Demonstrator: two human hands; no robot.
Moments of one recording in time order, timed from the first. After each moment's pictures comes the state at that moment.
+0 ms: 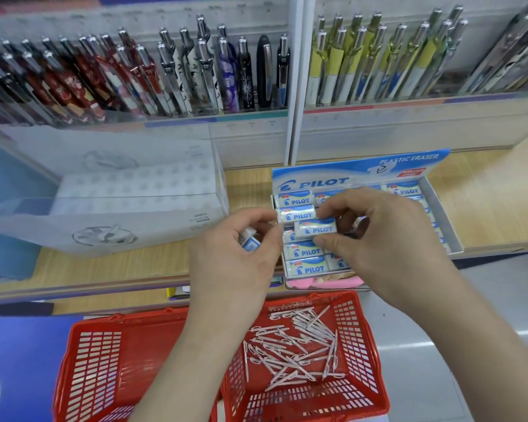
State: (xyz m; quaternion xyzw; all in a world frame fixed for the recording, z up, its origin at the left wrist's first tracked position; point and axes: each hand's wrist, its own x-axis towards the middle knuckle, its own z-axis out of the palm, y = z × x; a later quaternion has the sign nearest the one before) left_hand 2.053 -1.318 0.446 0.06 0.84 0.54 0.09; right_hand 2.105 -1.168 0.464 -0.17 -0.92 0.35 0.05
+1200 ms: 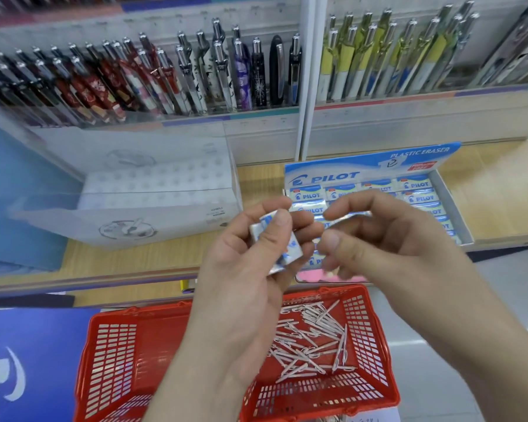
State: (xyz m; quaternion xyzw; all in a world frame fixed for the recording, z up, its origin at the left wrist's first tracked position) left_hand 2.075 -1.328 0.477 -0.07 0.50 0.82 0.28; right_hand 2.130 -1.194 0.491 -0.19 -0.68 0.71 0.01
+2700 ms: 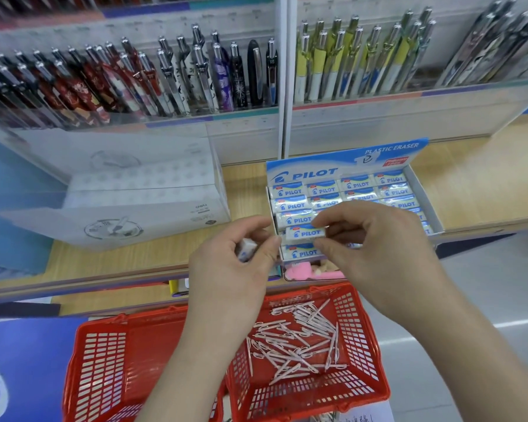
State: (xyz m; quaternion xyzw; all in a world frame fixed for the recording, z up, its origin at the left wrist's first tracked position) left_hand 2.073 -1.334 0.452 0.09 0.83 0.54 0.12; right_hand 2.133 -1.185 0.470 -0.20 -0.88 0.43 0.07
